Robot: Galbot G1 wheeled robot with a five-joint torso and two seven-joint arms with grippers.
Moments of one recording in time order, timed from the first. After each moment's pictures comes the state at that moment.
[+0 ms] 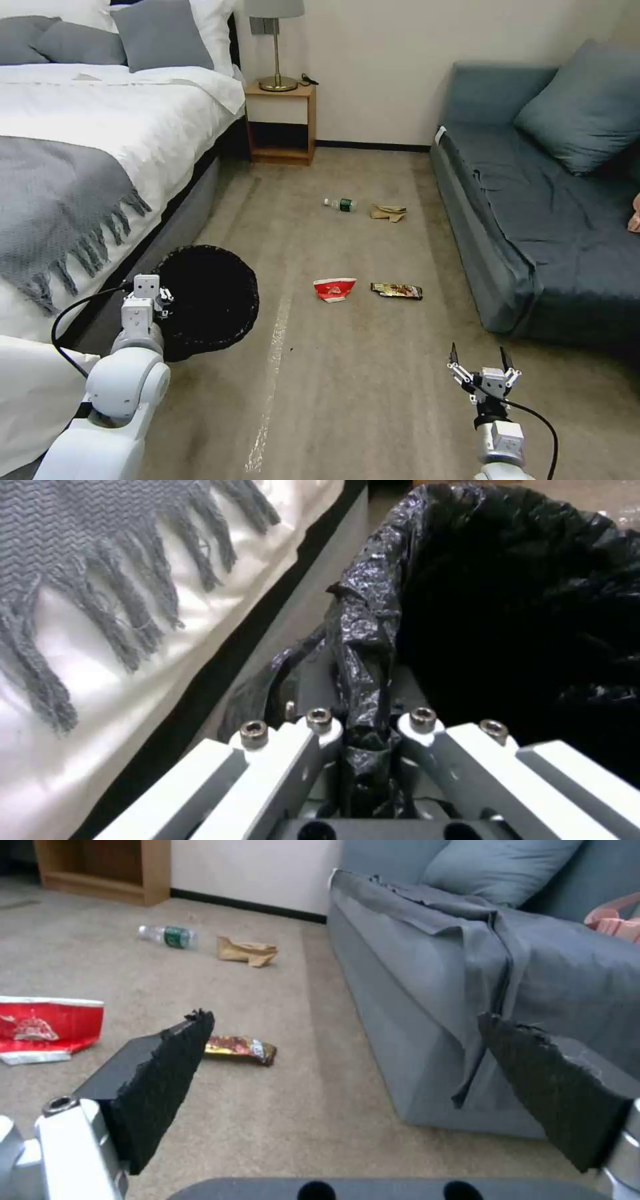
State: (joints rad) left arm 1.26 -1.15 -0.55 -2.05 -0.24 0.61 -0.37; right arm -1.57 1.41 0.64 1.70 0.01 0.29 0.18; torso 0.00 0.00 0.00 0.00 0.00
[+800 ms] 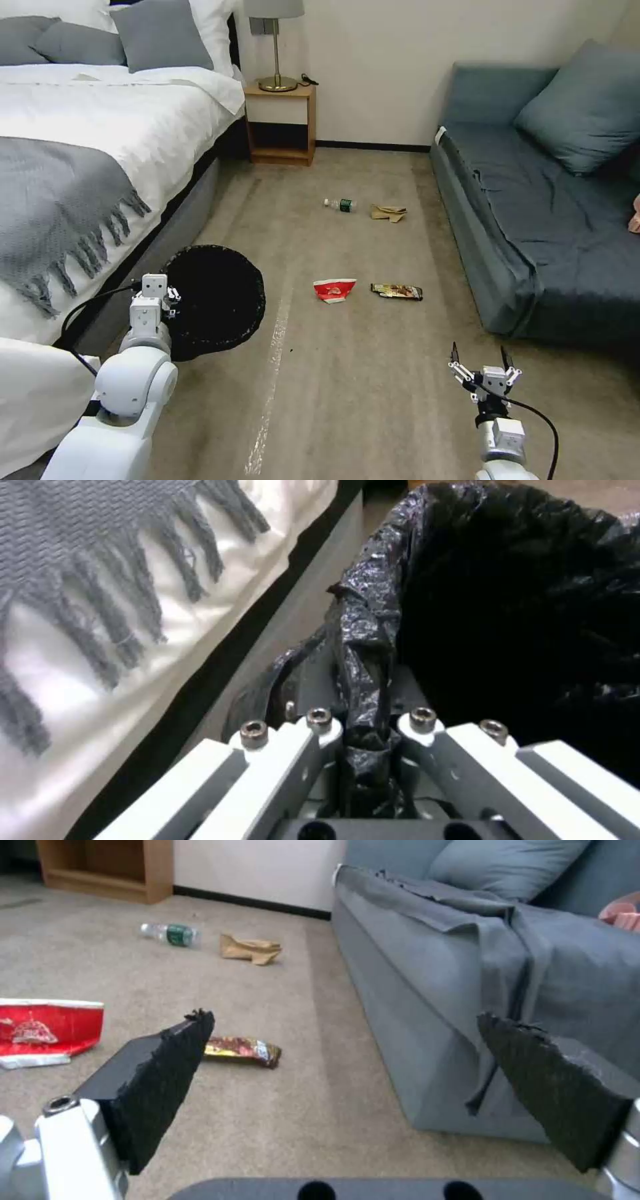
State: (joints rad) left arm 1.25 -1.16 -0.54 -2.04 -0.23 0.61 -0.37; right arm -1.55 1.40 0.63 1.68 0.03 0.28 0.17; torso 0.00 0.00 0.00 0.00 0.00
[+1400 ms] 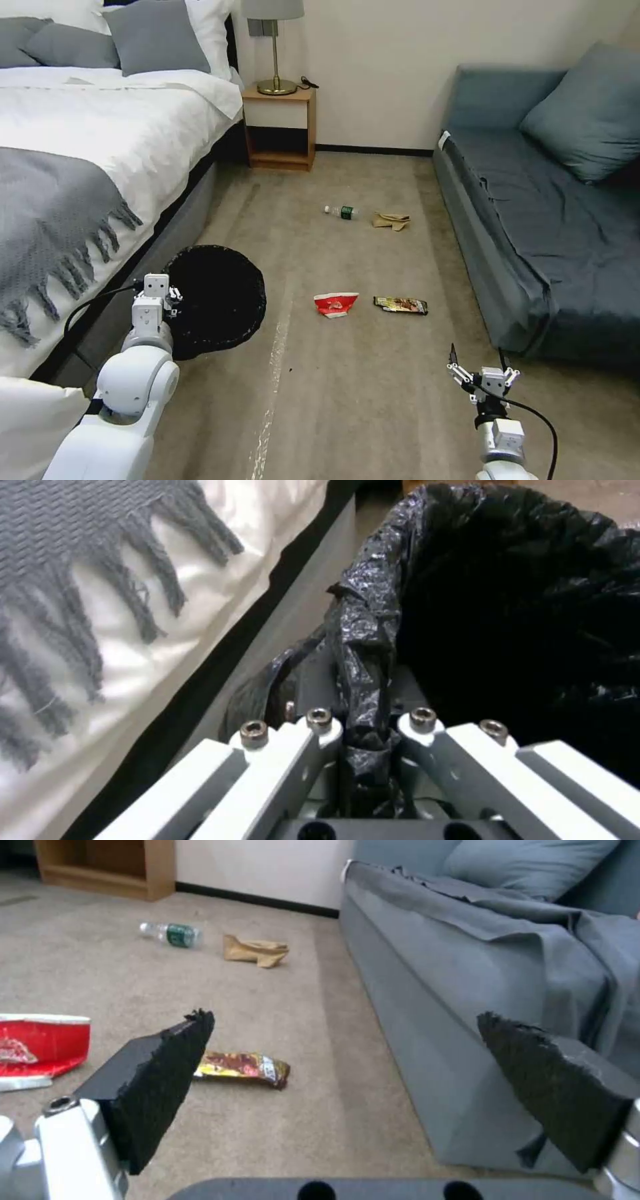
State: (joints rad) left arm 1.24 -1.16 -0.53 -2.04 -0.23 0.61 -0.37; right arm -1.55 1.39 0.64 1.67 0.04 0.28 0.15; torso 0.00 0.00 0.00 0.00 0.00
